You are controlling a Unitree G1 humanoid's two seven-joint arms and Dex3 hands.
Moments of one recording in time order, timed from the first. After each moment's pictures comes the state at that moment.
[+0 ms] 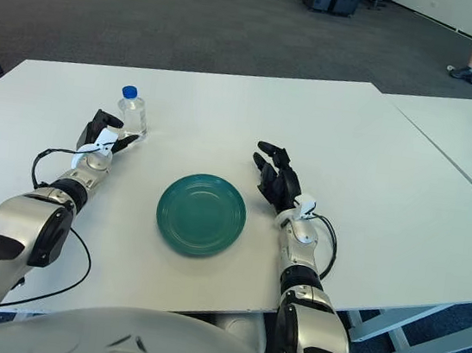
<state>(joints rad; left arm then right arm) -0.69 0.17 0.00 1.36 0.29 -0.24 0.51 -0.31 -0.07 -0.18 0.96 0.15 -0.65 0.40</state>
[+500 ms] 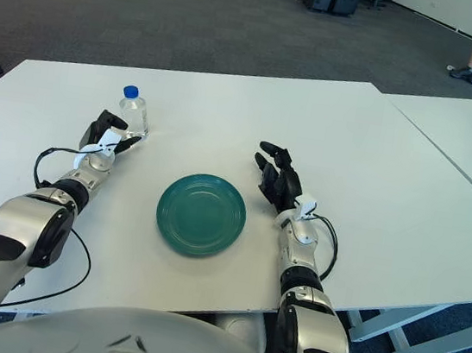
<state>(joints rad) -0.69 0.17 -0.01 1.36 0.30 -0.24 0.51 -0.30 -0.07 -0.18 0.94 0.14 -0.63 0.36</state>
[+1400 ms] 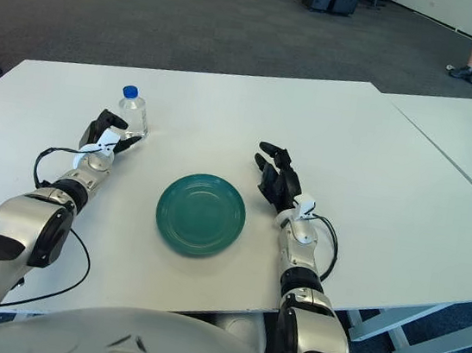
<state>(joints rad) -0.69 0.18 0.02 1.36 0.28 -0.27 0.49 -0.30 -0.07 -0.16 0.93 0.14 -0.63 0.36</state>
